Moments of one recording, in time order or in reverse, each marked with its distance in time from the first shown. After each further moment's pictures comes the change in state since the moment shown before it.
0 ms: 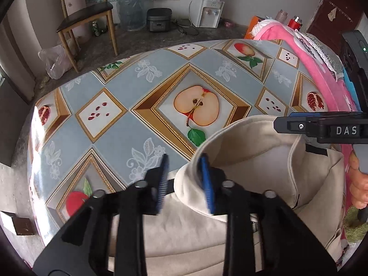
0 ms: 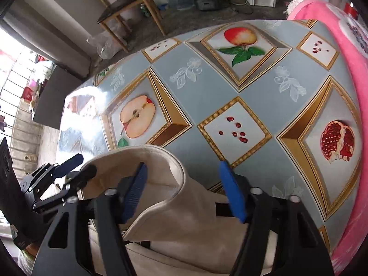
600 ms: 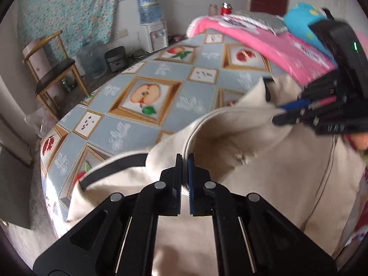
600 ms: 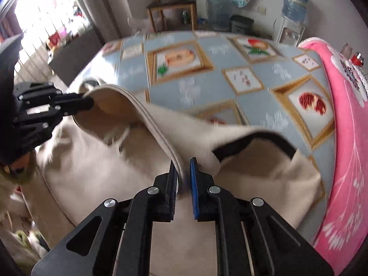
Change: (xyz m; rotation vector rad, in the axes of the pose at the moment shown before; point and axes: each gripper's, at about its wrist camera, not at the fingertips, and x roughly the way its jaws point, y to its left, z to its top) left arm -0.076 -0.055 -0.119 0.438 -0.159 -0.009; right arm -0.064 0.020 -0.167 -0.347 -0.126 -0.071
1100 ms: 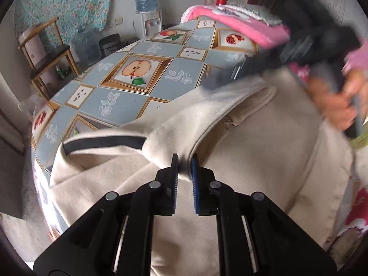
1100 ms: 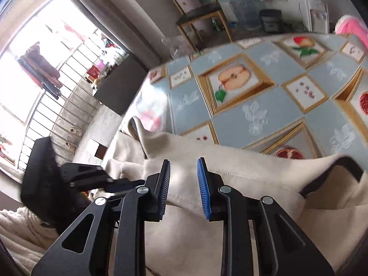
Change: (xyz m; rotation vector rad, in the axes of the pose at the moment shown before) left arm -0.019 0.000 -0.038 -0.091 0.038 -0.107; right arm 0.047 0.026 0.042 0.168 -0.005 0.397
